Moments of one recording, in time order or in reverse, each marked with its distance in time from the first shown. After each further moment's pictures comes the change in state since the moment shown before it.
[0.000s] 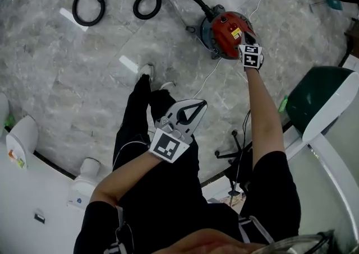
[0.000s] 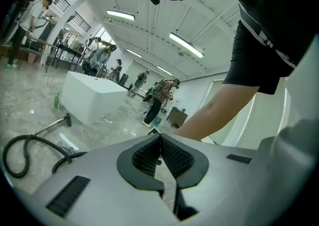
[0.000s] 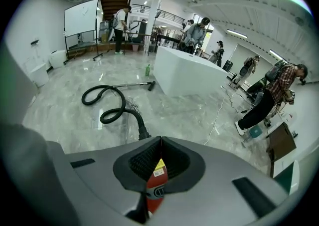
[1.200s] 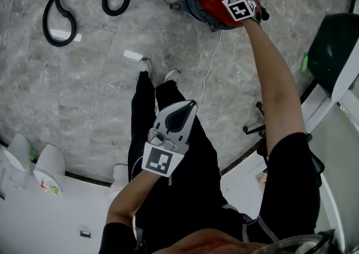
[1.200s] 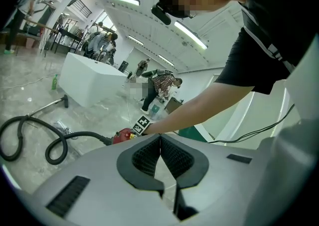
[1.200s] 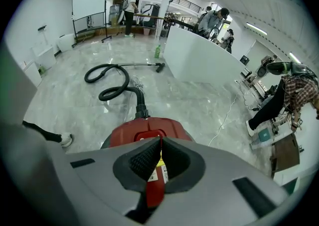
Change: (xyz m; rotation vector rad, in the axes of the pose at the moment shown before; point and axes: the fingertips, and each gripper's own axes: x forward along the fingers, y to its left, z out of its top) left arm 0.016 0.017 -0.105 -0.036 0.197 -0.056; right arm 0.116 0.008 -0.062 -0.145 0.152 0.097
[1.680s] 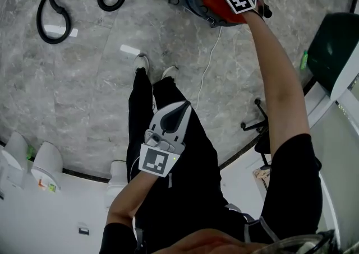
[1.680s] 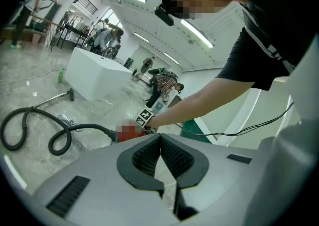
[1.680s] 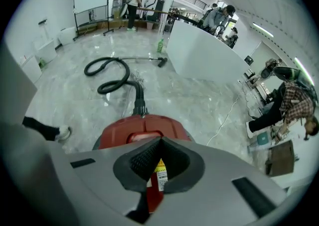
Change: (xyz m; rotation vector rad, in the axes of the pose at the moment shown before) left arm -0.001 0.015 -0.032 -0.084 0.048 0.037; right arm 0.018 -0.004 0.002 -0.059 0.059 0.001
